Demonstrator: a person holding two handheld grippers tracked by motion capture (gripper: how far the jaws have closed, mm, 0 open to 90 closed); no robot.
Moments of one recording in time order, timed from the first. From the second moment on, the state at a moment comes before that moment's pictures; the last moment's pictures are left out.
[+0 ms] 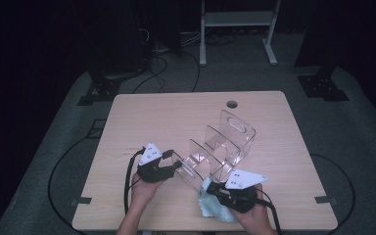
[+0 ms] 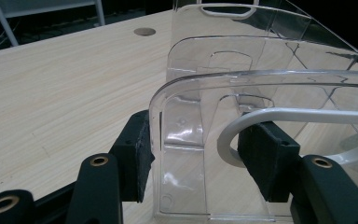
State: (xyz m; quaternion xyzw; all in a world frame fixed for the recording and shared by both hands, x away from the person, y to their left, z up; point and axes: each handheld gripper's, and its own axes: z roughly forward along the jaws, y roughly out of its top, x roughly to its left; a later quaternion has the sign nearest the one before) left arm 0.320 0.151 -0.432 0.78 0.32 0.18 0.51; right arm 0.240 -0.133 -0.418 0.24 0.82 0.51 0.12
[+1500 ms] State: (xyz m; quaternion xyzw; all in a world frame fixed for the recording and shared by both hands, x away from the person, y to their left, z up) left arm 0.321 0.154 -0.432 0.78 0.32 0.18 0.51; right arm 0.254 -0.114 -0.487 0.26 0.87 0.43 0.07
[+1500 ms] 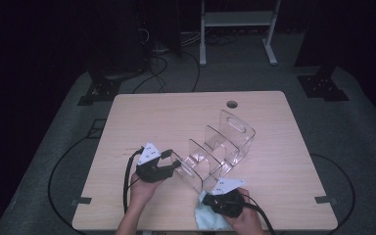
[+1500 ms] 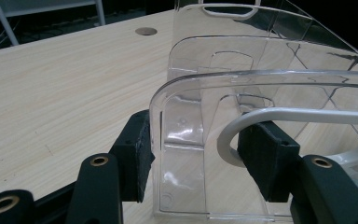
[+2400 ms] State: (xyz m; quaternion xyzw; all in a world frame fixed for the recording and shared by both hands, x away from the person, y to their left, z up) left arm 0.318 0.153 -0.430 0.77 0.35 0.19 0.50; right arm 0.250 -0.157 -0.435 0.28 0.81 0.50 0.09
